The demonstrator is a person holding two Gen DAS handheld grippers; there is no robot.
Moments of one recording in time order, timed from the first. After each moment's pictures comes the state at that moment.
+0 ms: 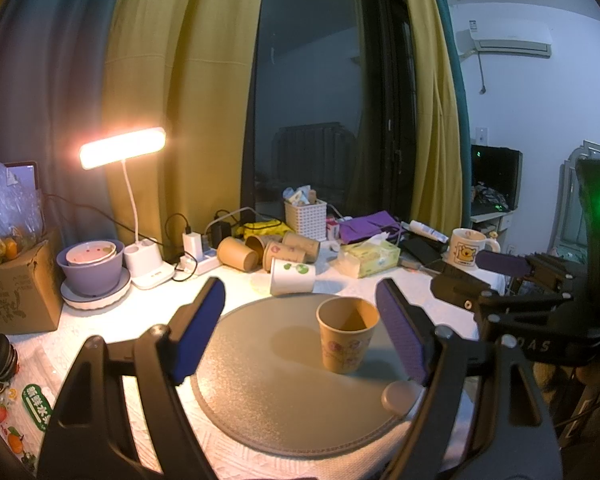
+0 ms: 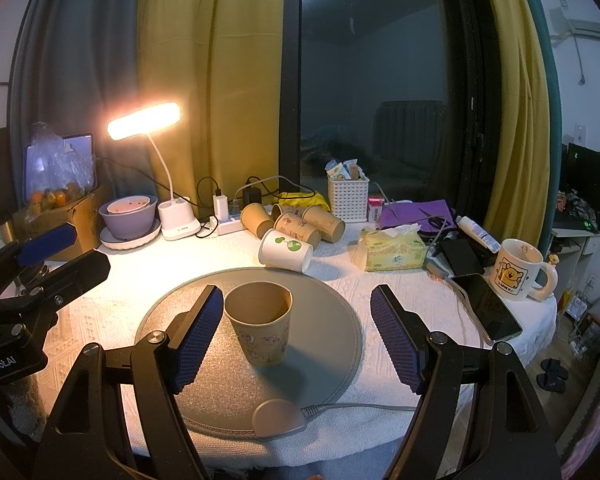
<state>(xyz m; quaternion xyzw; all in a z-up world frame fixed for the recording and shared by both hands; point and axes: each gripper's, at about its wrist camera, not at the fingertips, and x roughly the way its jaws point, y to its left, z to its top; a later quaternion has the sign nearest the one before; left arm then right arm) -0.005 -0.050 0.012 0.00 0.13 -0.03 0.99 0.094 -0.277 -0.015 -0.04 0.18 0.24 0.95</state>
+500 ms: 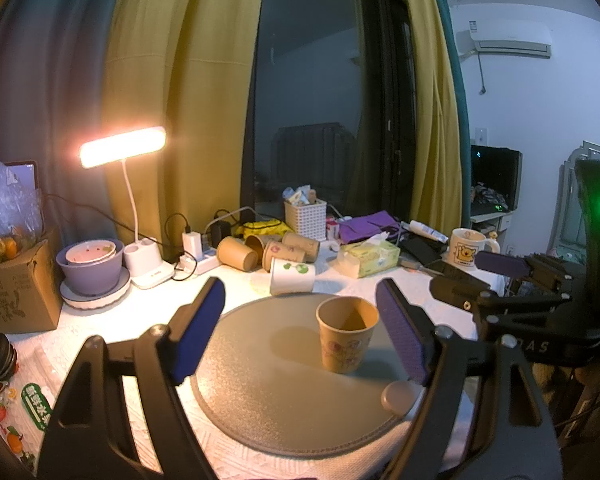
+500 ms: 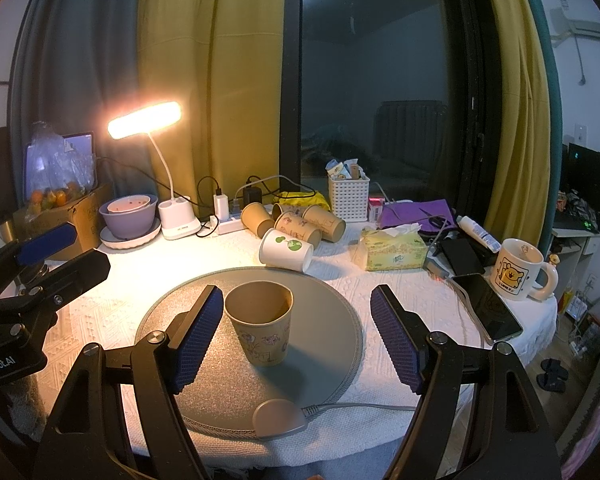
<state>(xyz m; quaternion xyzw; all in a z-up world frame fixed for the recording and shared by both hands) -0.005 -0.050 0.012 -0.01 0.13 -0.03 0.99 0.094 -0.277 -0.015 -0.04 0.18 0.24 0.95</state>
